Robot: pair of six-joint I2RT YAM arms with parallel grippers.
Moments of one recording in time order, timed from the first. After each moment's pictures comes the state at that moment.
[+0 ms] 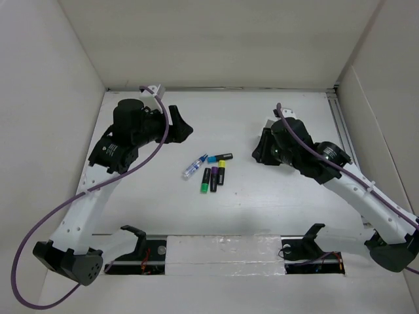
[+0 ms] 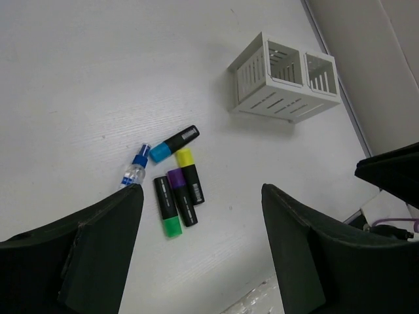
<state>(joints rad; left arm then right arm) -0.38 1.09 1.31 -0.63 0.26 -0.39 0.77 1.15 1.35 -0.89 0.25 0.68</state>
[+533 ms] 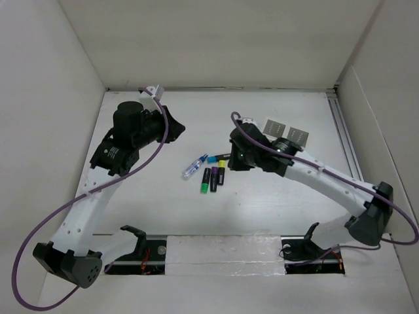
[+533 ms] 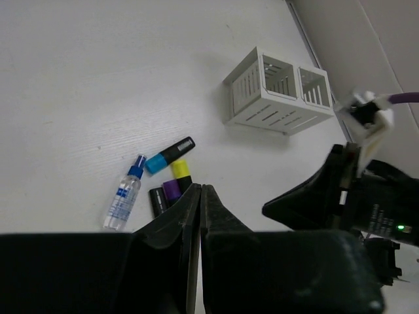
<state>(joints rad) -0.38 1.07 1.26 -0.54 0.26 -0.42 0.89 1.39 1.35 -0.78 0.22 0.75</state>
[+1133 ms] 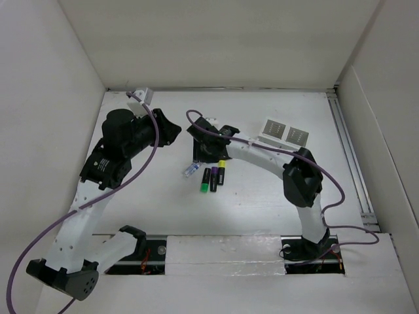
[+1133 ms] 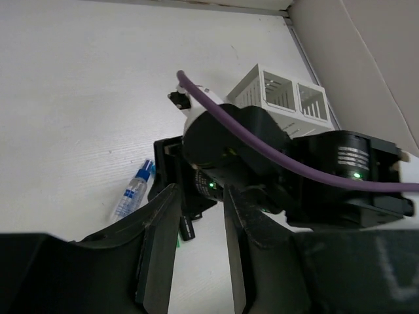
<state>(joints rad) -0.37 0.97 1.24 -0.56 0.20 -0.43 0.89 2.03 1.77 -0.75 0.23 0.81</state>
